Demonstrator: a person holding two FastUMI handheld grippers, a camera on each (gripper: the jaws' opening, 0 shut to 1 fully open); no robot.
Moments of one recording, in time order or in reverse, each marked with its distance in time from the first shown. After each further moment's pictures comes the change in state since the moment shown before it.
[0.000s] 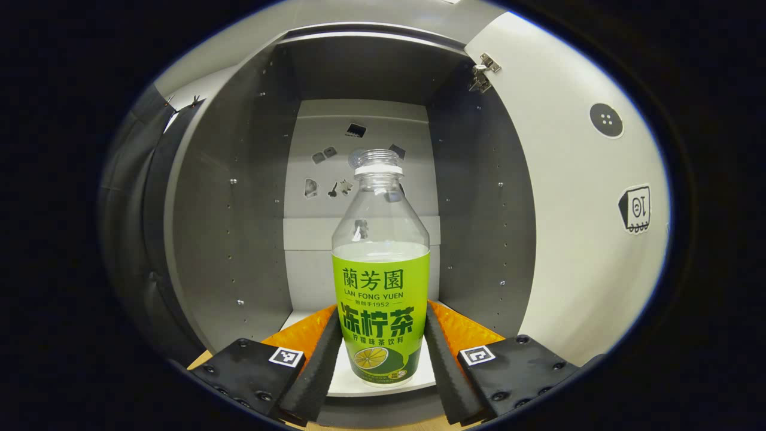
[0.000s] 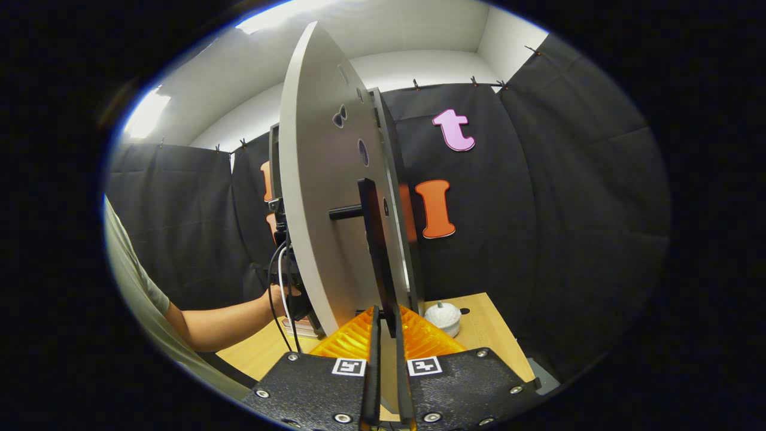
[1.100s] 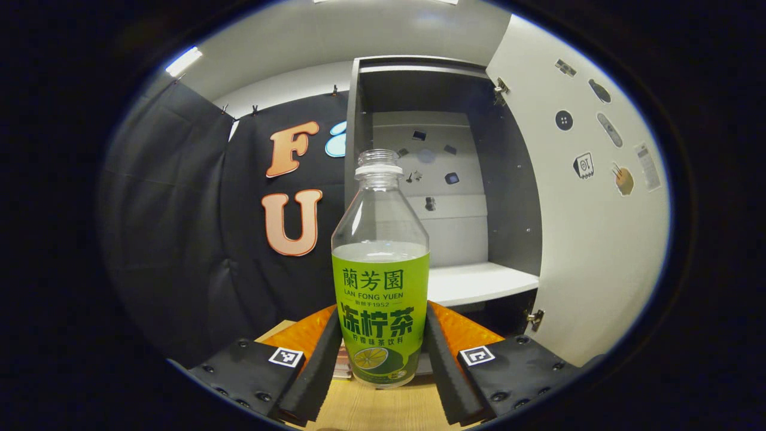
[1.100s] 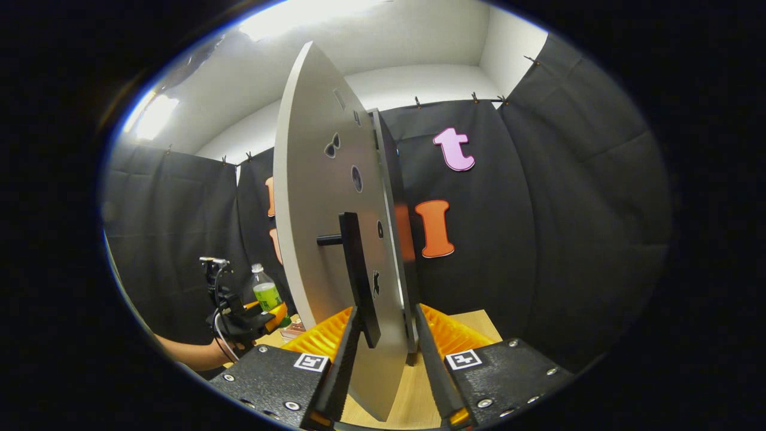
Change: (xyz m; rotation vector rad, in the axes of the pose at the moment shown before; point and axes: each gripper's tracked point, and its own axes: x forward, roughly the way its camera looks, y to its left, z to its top) left arm -0.198 0.092 -0.090 0.036 0.061 0.284; right arm -0.014 -0.024 0.027 -0.029 -0.115 0.024
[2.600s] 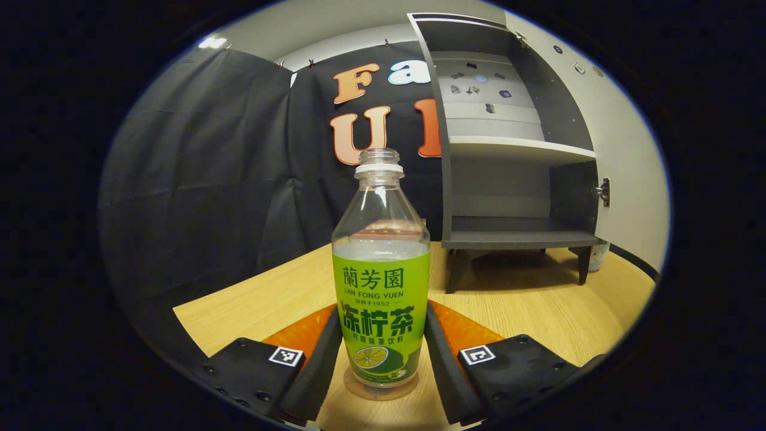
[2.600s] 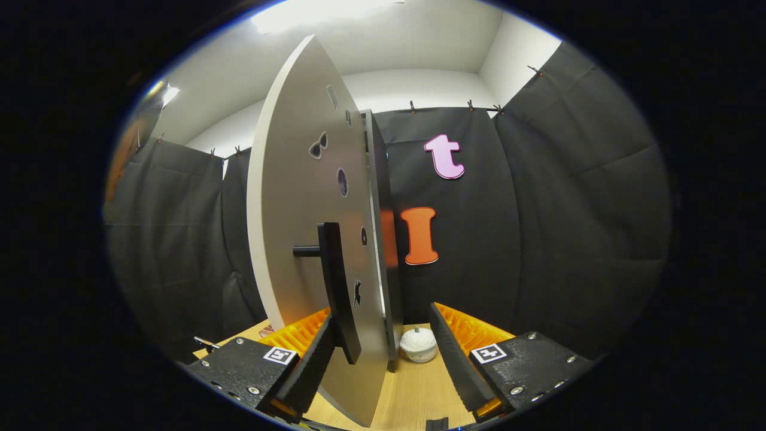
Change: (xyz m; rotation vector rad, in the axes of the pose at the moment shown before) left arm -0.076 0.085 -0.252 -0.033 0.216 0.244; right arm 0.018 -0.014 0.011 -0.062 -0.015 -0.113
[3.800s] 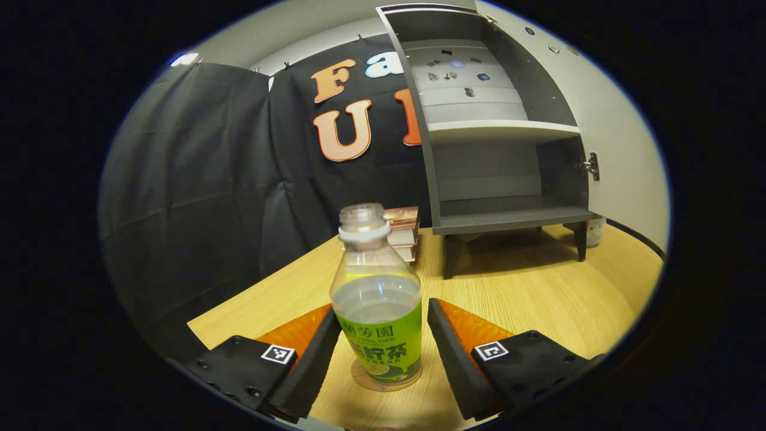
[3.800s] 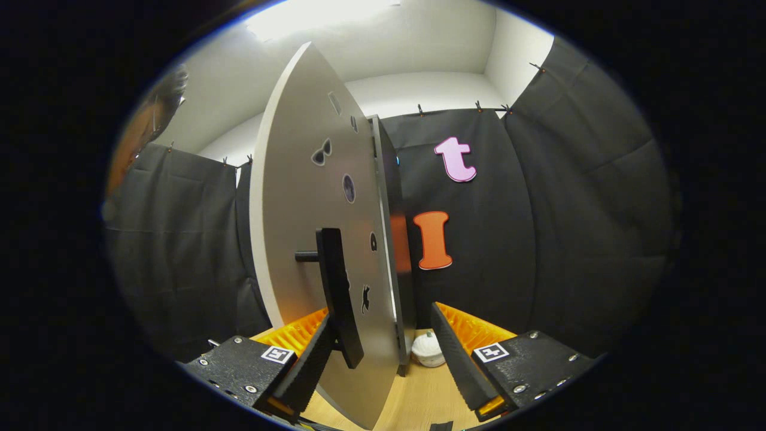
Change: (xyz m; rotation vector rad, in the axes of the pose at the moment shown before) left arm -0.015 -0.013 0.021 0.112 0.039 -0.025; right arm -0.006 0.001 0.011 0.044 -0.056 0.114
